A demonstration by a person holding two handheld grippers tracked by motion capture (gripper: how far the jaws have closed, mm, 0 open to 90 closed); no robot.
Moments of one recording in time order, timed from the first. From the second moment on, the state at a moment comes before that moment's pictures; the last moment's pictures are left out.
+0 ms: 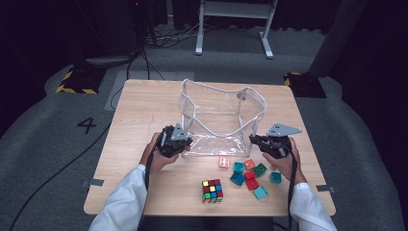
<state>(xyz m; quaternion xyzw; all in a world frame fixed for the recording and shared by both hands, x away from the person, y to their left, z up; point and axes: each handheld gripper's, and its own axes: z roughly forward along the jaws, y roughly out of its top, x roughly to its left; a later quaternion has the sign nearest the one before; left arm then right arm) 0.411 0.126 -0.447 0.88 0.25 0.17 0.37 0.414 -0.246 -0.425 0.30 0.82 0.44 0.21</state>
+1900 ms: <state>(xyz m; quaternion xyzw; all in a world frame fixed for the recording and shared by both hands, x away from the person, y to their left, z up) 0.313 0.052 -0.500 0.89 0.22 0.11 0.39 0.374 -0.316 -0.488 0.38 0.83 0.39 0.14</state>
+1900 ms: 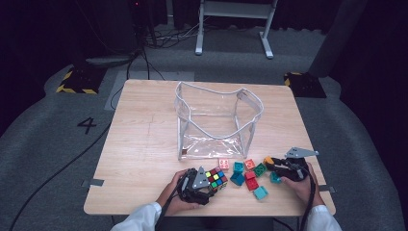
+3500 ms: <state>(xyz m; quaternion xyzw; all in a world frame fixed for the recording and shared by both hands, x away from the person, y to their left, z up) 0.391 0.156 -0.486 0.84 0.34 0.14 0.40 0.336 -0.305 -0.471 0.34 0.83 0.42 0.12</state>
